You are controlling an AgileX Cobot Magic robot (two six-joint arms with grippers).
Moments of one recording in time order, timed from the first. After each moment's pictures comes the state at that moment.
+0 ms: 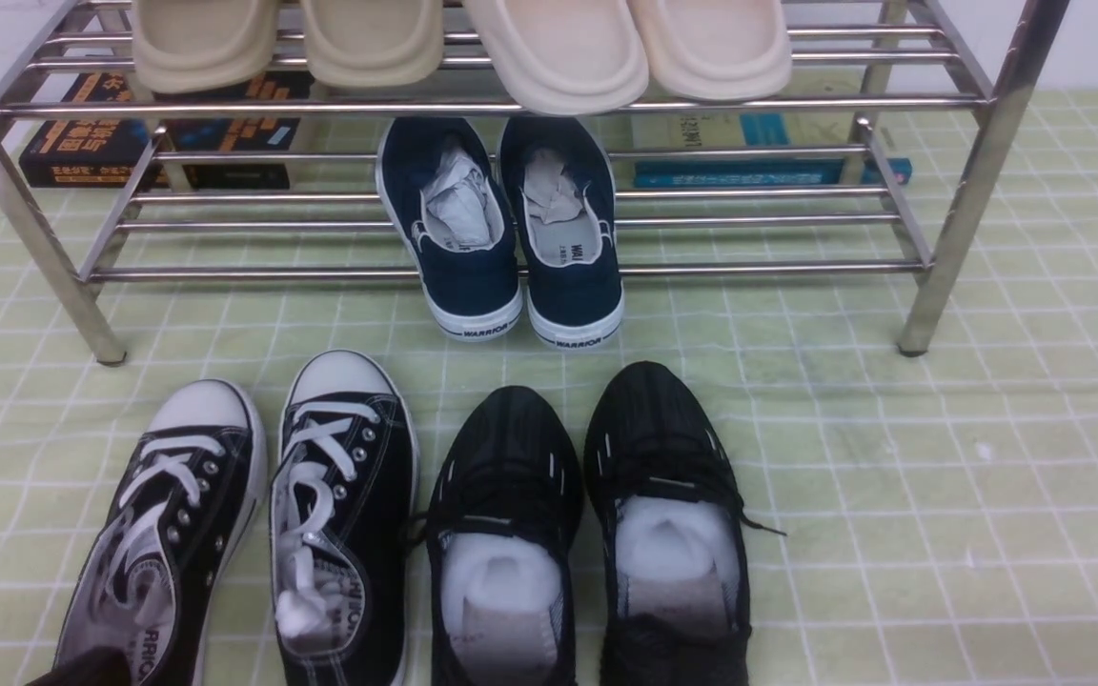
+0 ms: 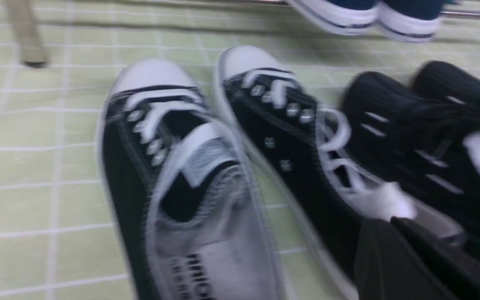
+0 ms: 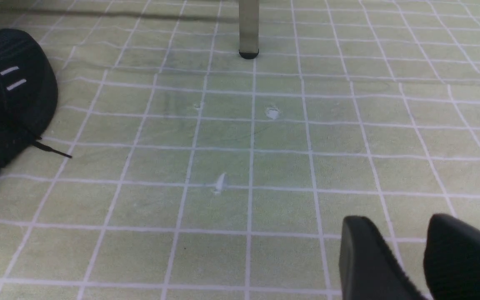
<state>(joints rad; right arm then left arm) -0.02 -0.01 0.01 0.12 0.40 -0.09 -0.33 0.06 -0.03 0.09 0.32 -0.24</state>
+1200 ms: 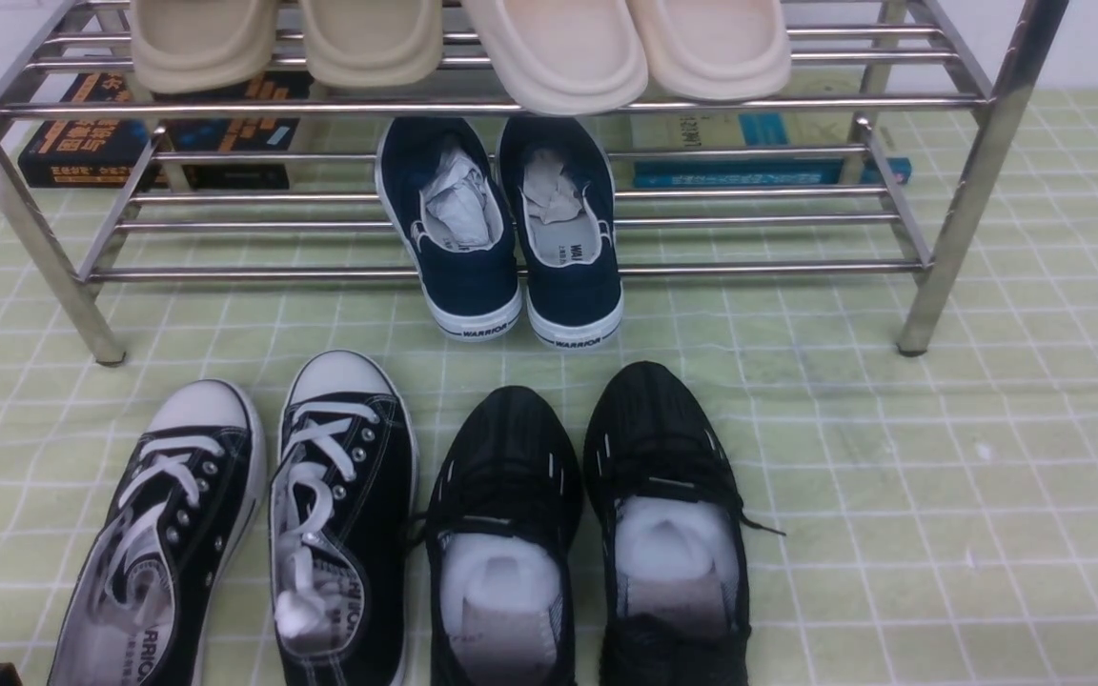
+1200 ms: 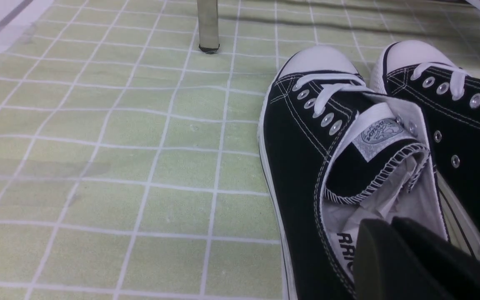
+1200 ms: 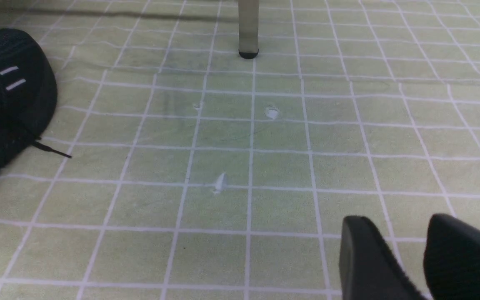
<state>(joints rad) -0.02 -0.01 0.01 0.12 0.40 -0.09 -0.07 -0.01 0.02 0.15 0.36 -0.21</state>
